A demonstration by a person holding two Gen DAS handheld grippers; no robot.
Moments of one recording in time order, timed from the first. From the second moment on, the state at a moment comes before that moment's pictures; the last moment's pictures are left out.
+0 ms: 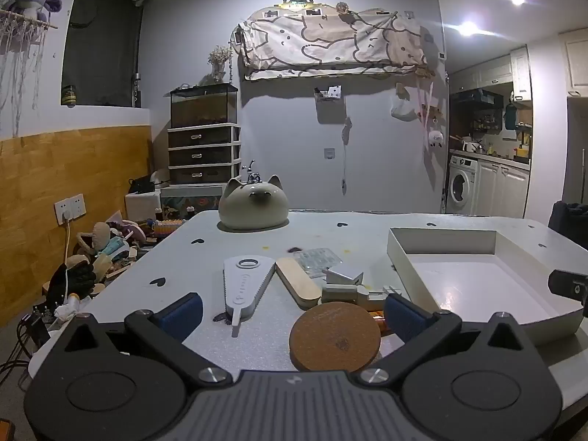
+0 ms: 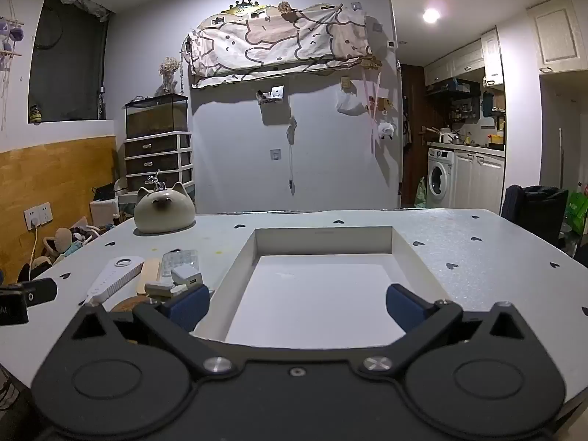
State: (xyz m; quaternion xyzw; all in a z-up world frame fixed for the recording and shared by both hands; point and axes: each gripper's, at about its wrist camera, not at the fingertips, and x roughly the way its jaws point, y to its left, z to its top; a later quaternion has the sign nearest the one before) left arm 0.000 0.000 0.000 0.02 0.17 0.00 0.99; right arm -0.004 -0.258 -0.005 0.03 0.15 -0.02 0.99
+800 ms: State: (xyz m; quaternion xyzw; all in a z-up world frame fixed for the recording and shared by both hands) left arm 0.000 0.001 0.000 0.01 0.17 0.00 0.98; right arm -0.003 -0.258 -0.005 0.03 0.16 -0.02 0.99
